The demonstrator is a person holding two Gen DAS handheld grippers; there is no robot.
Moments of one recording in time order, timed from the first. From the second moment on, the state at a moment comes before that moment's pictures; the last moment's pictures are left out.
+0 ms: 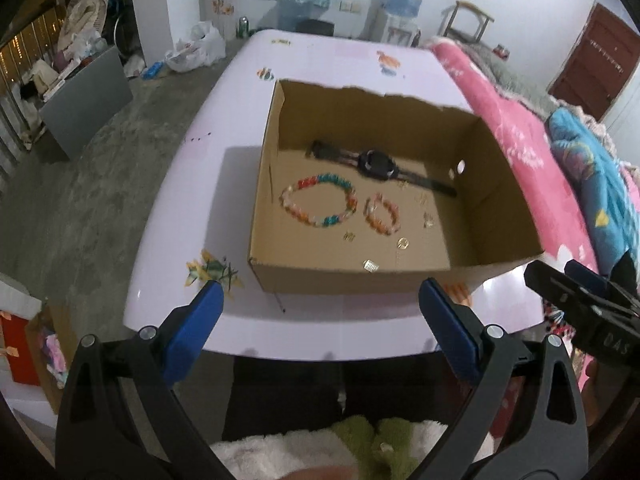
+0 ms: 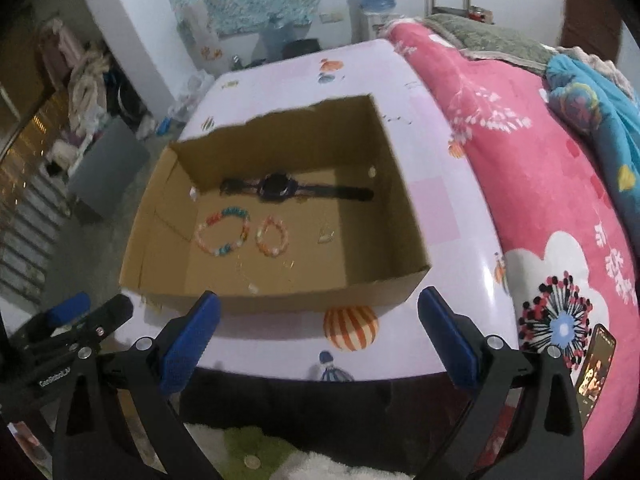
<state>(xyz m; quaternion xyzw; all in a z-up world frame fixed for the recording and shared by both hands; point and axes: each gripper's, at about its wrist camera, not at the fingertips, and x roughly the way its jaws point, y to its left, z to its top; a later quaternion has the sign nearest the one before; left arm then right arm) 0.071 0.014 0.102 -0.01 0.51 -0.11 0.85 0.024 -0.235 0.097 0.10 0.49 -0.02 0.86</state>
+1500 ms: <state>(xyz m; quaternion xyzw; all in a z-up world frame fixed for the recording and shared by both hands) 0.075 -0.009 0.097 0.01 0.53 -0.12 0.84 0.030 -0.235 0.078 0.08 0.53 -0.02 0.84</state>
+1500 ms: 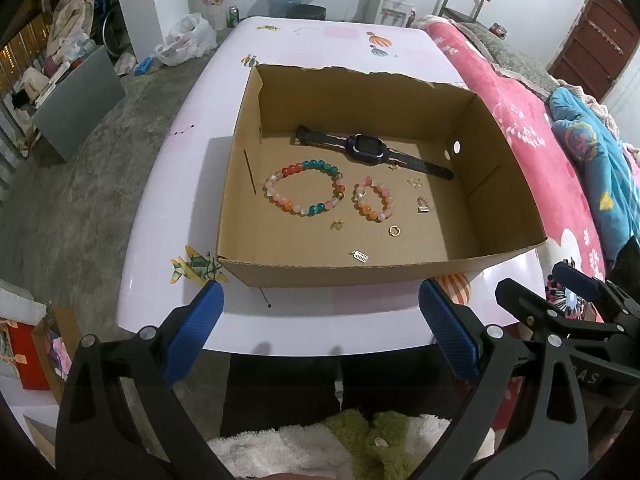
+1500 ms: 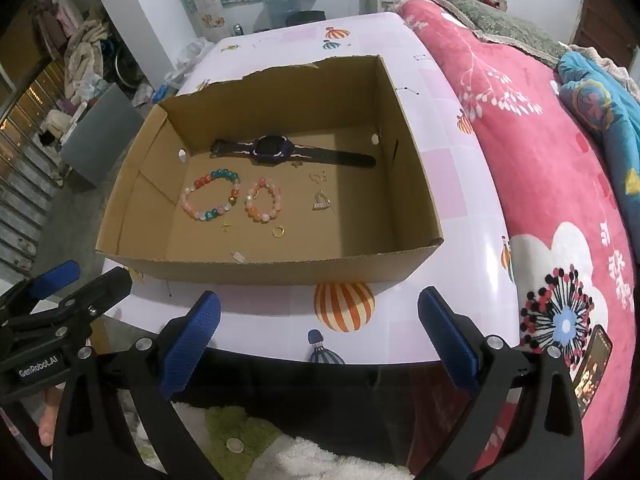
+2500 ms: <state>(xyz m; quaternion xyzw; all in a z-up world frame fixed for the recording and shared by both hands) 0.080 -0.018 0.098 0.02 0.53 -0.12 0.84 0.035 -0.240 0.082 0.09 0.53 -0.02 0.84</state>
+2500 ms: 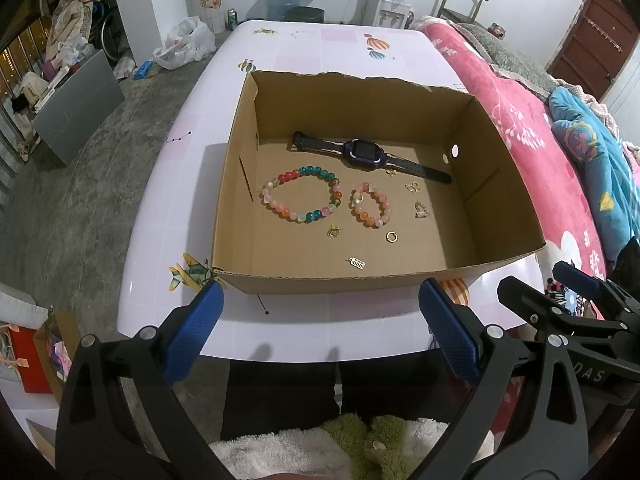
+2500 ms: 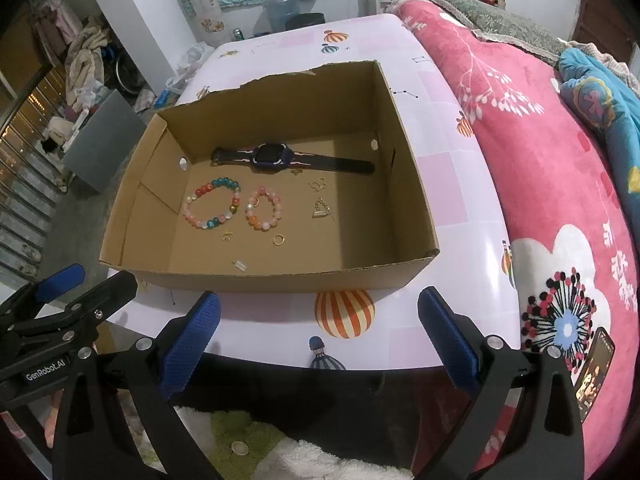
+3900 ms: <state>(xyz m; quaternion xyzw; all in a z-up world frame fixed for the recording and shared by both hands) 0.081 -0.016 0.103 0.01 0.53 -0.11 0.84 0.033 -0.241 0.086 0.09 0.53 -0.02 0.84</state>
